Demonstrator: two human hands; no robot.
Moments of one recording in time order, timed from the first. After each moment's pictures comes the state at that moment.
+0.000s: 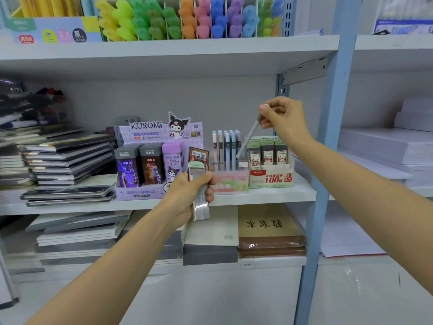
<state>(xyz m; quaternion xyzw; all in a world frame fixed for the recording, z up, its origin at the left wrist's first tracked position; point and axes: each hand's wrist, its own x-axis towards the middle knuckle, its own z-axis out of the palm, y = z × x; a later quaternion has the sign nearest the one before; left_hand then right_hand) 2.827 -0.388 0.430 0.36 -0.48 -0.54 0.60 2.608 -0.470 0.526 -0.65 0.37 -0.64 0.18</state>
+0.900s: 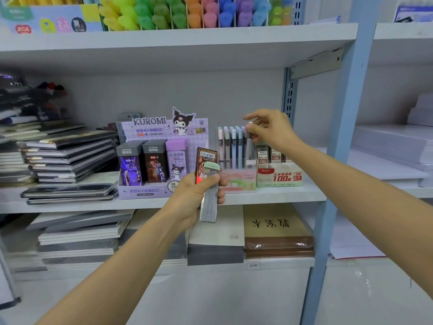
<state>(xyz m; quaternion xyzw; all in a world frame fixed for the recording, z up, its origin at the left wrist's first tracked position) 2.831 -0.395 0.418 0.33 -0.51 -0.54 0.58 2.633 -0.496 0.508 -0.75 0.42 -0.50 0.12</state>
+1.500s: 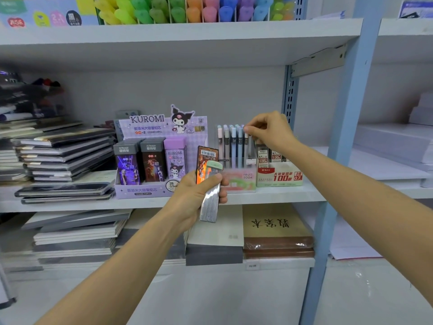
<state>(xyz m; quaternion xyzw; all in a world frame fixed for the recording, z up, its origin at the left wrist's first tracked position) 2.830 -0.401 0.415 0.33 -0.52 -0.53 0.58 2.636 -0.506 0.502 -0.74 0.44 -0.49 0.11</state>
